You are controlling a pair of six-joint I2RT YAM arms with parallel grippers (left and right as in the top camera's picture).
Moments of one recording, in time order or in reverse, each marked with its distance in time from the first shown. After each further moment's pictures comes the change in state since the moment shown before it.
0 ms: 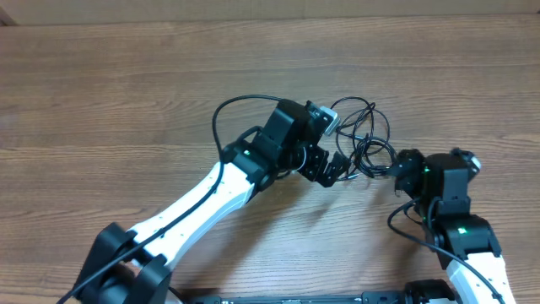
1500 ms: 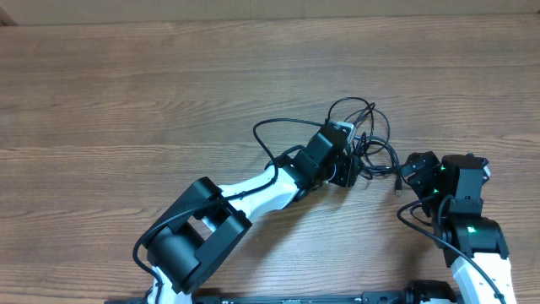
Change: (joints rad) left arm -0.138 0.338 0.000 0.341 -0.206 -0.312; right arm -0.106 0.000 0.000 -0.014 -0.105 0.043
